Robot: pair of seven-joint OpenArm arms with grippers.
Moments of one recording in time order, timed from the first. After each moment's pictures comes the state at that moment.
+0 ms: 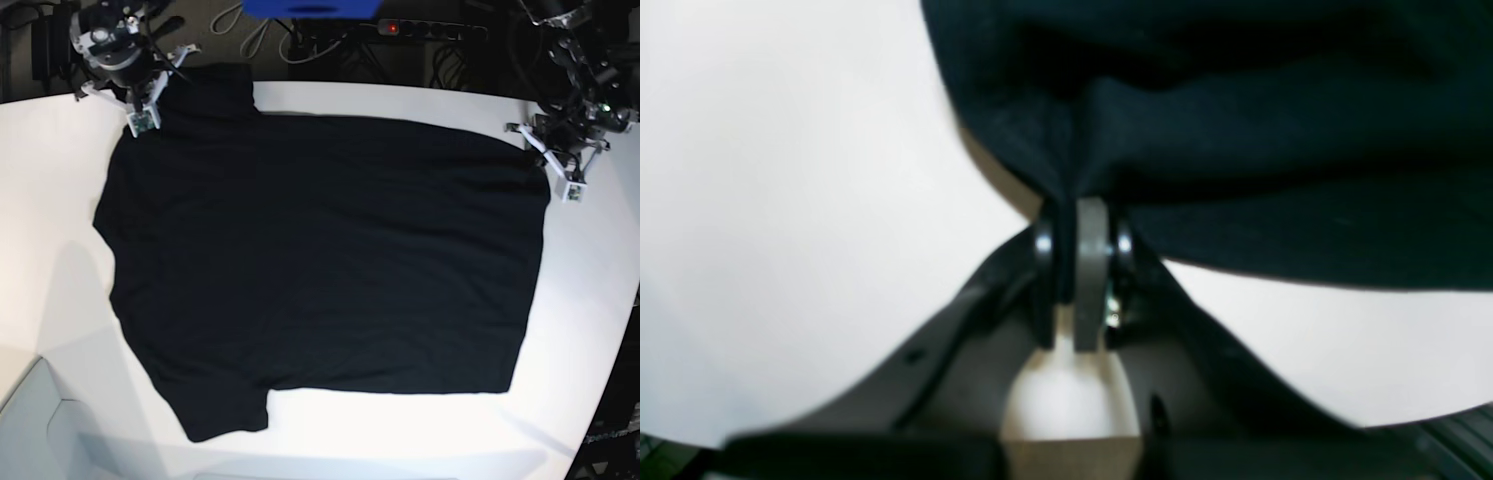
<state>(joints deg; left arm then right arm) 11.5 -10.0 -34.4 88.2 -12.5 -39.0 53.7 -32.3 -6.5 25.0 110.1 -16.6 38.4 -37.2</state>
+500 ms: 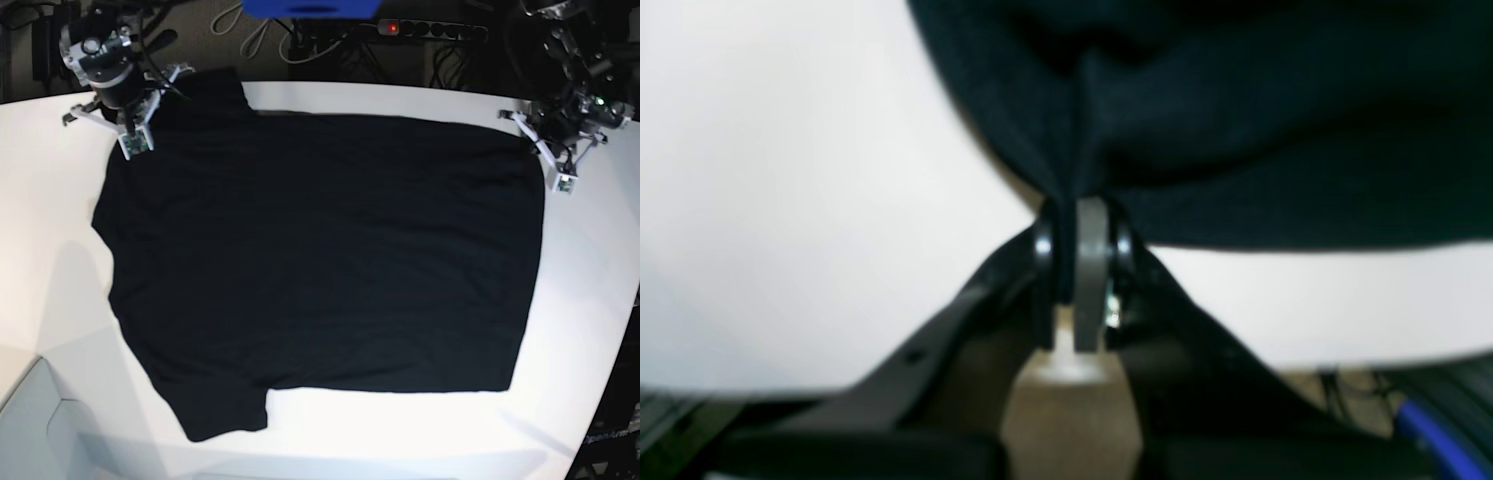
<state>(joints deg) 14.1 -8.4 -33.8 95.5 -10.2 -39.4 58.9 -28.6 -6.6 25.3 115.3 -17.2 39.7 -37.9</state>
